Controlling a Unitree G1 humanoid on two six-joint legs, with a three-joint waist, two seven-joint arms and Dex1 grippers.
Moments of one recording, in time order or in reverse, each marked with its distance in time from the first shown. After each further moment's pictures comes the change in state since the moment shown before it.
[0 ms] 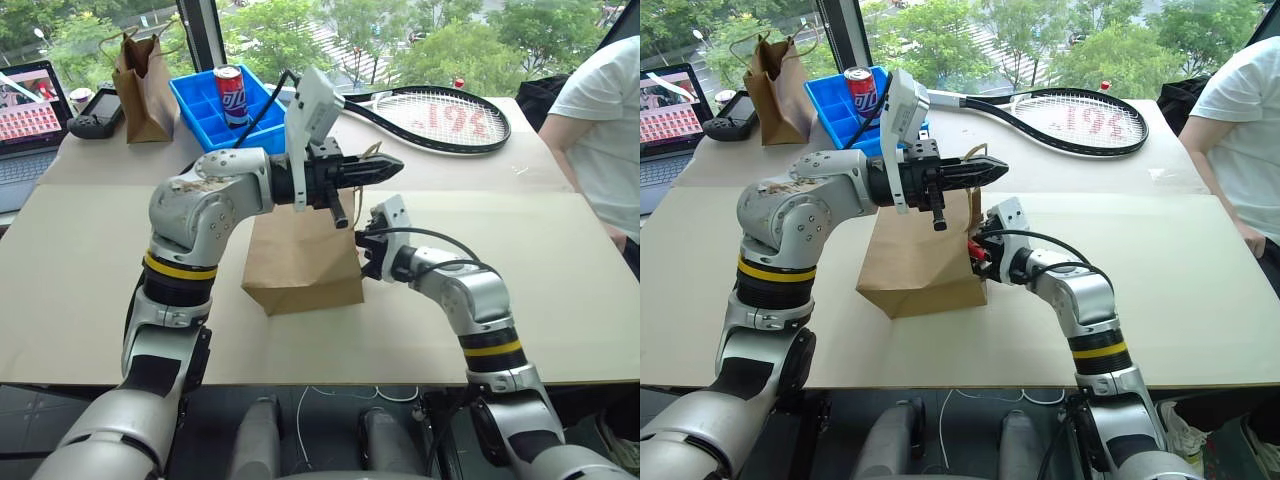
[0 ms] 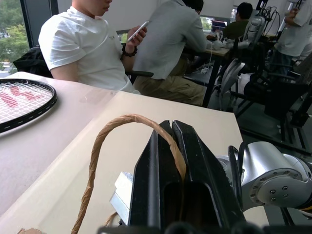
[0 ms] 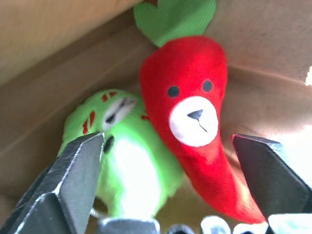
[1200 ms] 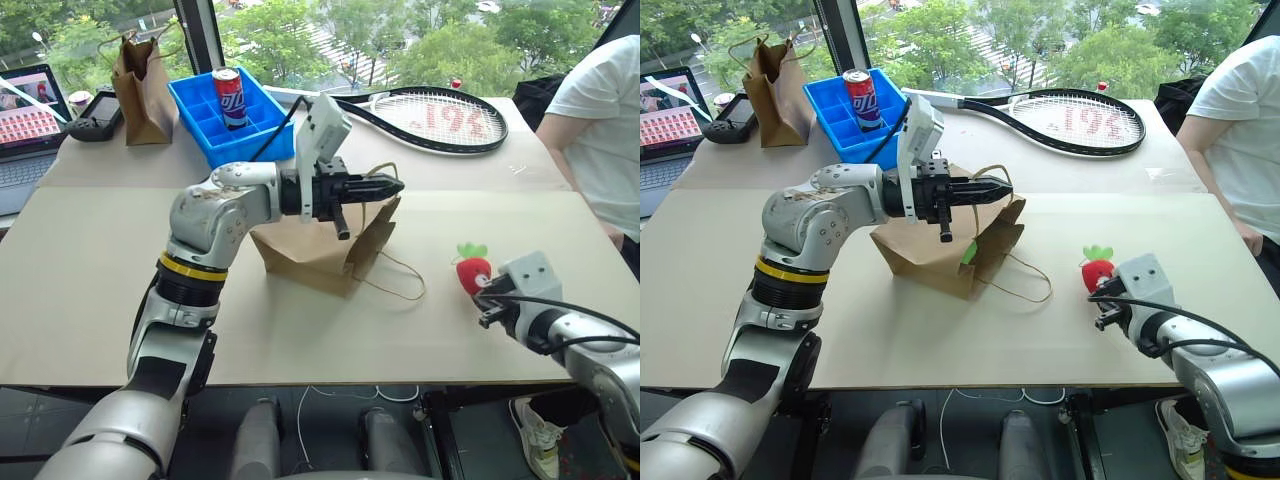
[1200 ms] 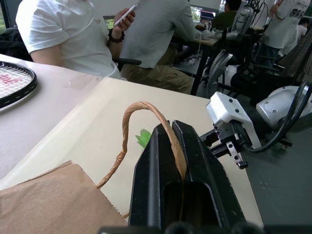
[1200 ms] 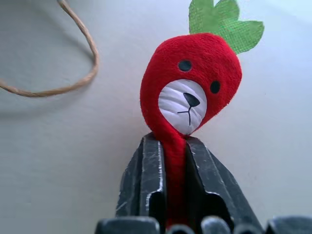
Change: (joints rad) left arm -0.006 -0.020 -0.032 0.097 0.038 -0.047 -0.066; right arm 0.474 -0.578 -0.206 -0.515 0.035 0.129 -0.167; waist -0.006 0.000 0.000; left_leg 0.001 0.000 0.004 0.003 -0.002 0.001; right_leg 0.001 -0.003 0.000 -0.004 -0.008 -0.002
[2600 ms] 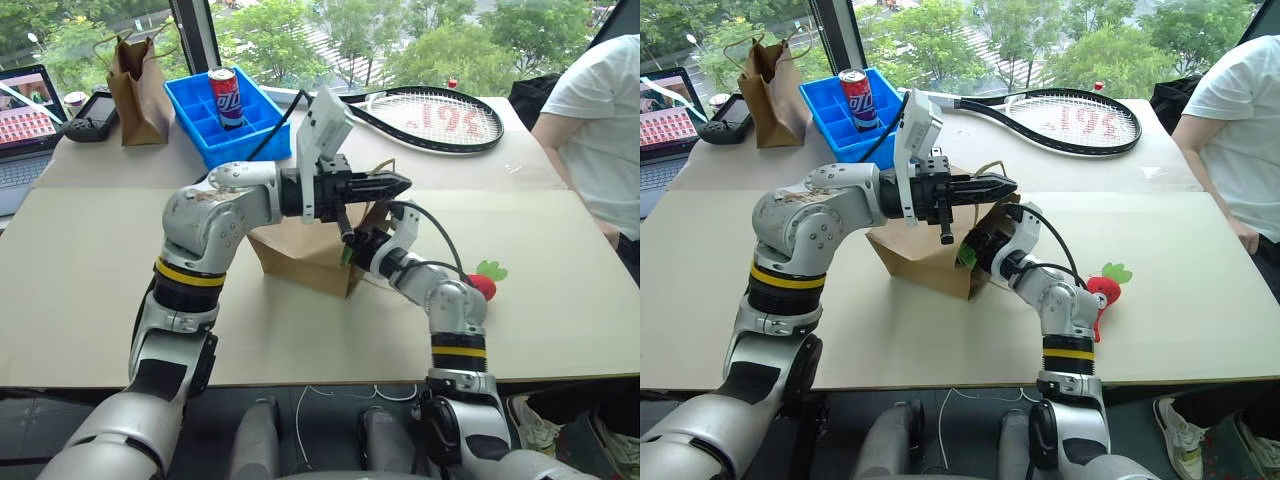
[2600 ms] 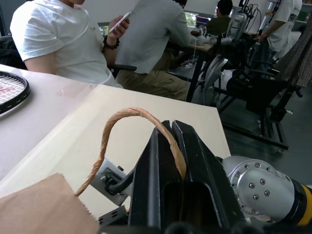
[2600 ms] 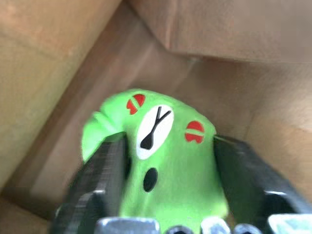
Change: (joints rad) left arm 0.032 -0.007 0.006 -0.092 -0.030 0.054 0.043; right arm -0.441 0.845 -0.080 0.573 0.166 -0.030 -0.203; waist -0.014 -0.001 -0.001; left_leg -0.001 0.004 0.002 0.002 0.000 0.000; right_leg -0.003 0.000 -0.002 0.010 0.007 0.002
